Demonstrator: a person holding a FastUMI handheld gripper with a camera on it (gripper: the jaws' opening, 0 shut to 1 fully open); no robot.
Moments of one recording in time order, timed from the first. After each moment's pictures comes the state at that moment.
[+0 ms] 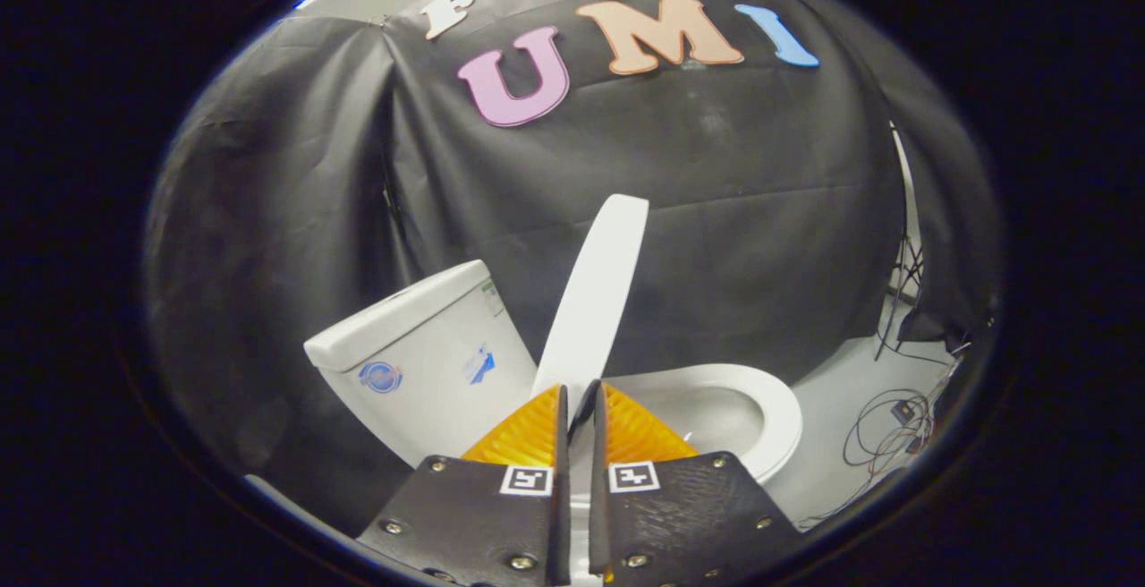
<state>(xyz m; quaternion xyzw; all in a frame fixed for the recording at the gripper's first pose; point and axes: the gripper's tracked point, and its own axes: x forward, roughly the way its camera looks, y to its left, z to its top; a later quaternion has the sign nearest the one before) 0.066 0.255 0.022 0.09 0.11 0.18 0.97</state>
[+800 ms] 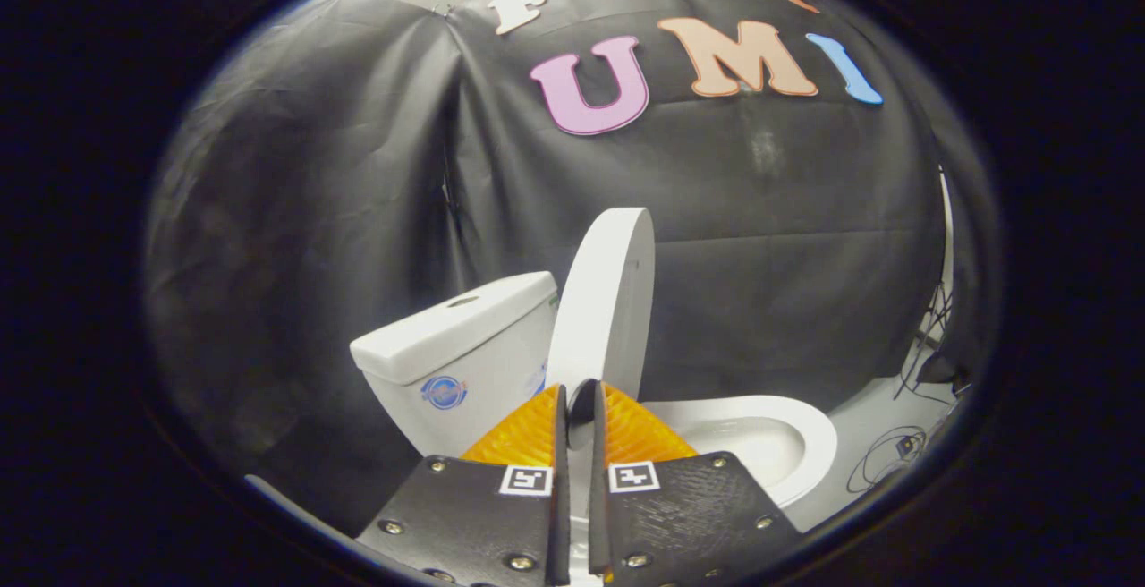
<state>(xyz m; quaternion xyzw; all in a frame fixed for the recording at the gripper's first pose) 0.051 0.339 0.049 0.05 0.07 0.24 0.97</state>
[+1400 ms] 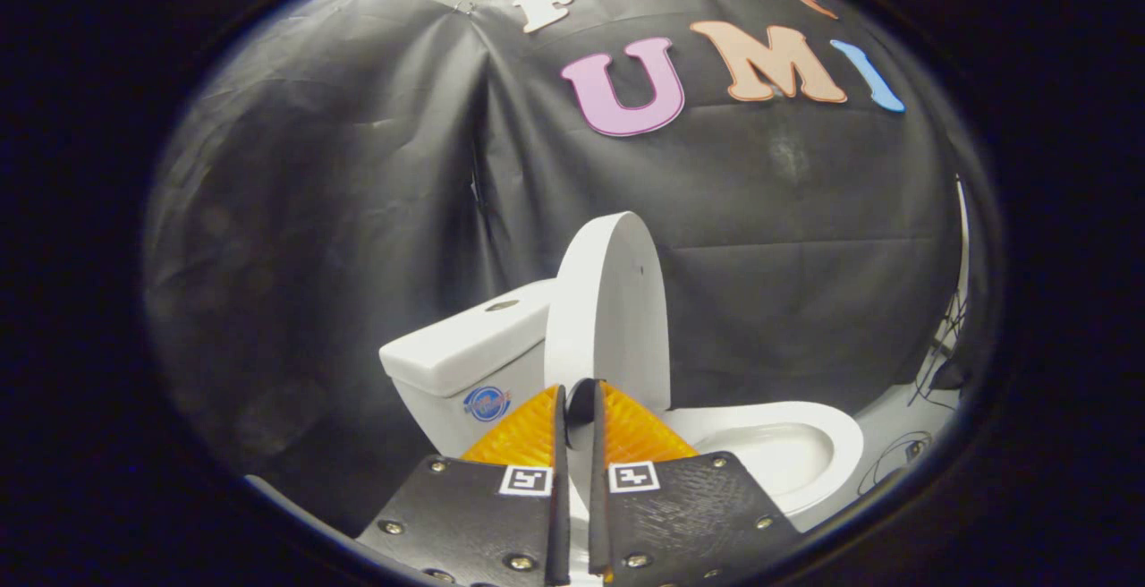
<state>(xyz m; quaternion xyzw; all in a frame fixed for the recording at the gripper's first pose) 0.047 0.390 0.053 0.04 0.06 0.27 0.96</state>
